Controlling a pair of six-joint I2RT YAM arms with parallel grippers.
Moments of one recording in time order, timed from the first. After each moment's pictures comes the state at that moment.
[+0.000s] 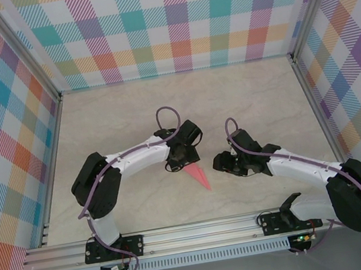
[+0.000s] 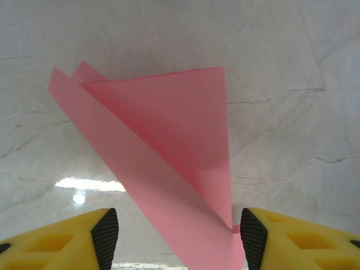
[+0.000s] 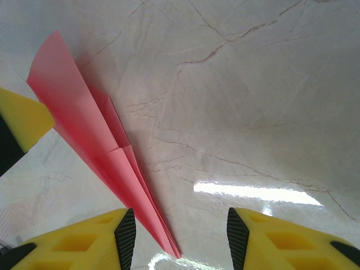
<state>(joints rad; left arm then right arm) -0.85 1.83 1.30 -0.77 -0.07 -1.06 0.63 1.21 0.56 -0.33 -0.25 0.91</state>
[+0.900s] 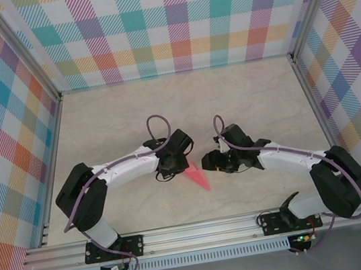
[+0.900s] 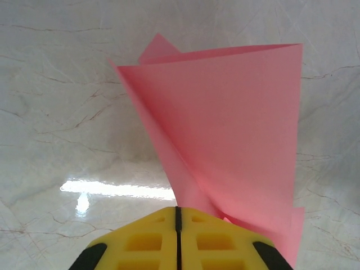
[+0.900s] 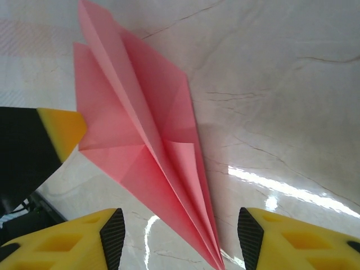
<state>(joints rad) -0.85 1.67 1.09 -0.70 -0.10 -1.05 0.63 1.36 0.64 -0.23 -0.46 0.75</state>
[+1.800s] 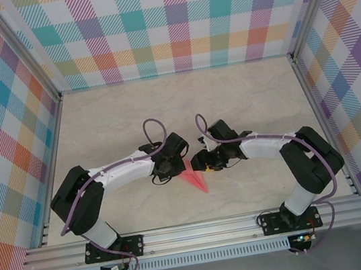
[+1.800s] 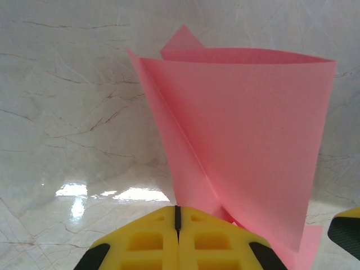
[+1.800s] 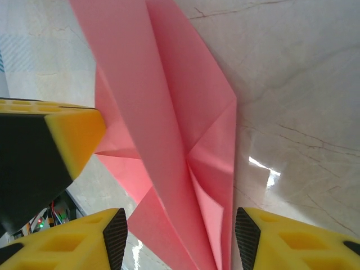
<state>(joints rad) -0.82 1.63 1.01 -0.63 -0.09 -1.02 0.64 1.62 0.79 -0.21 -0.62 0.61</state>
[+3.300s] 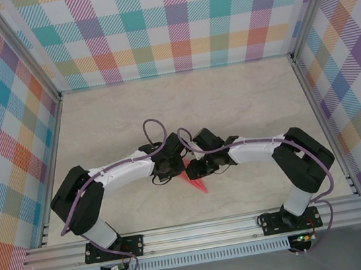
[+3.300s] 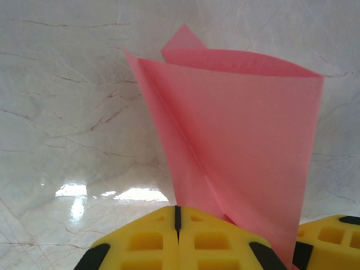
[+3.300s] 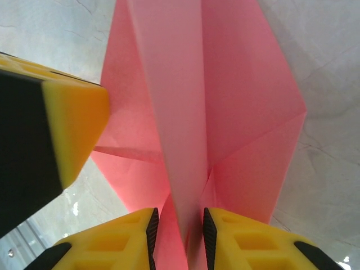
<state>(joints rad) -0.82 1.63 1.00 -0.62 -0.09 -1.02 0.80 1.67 0.87 -0.26 -0.42 0.48</state>
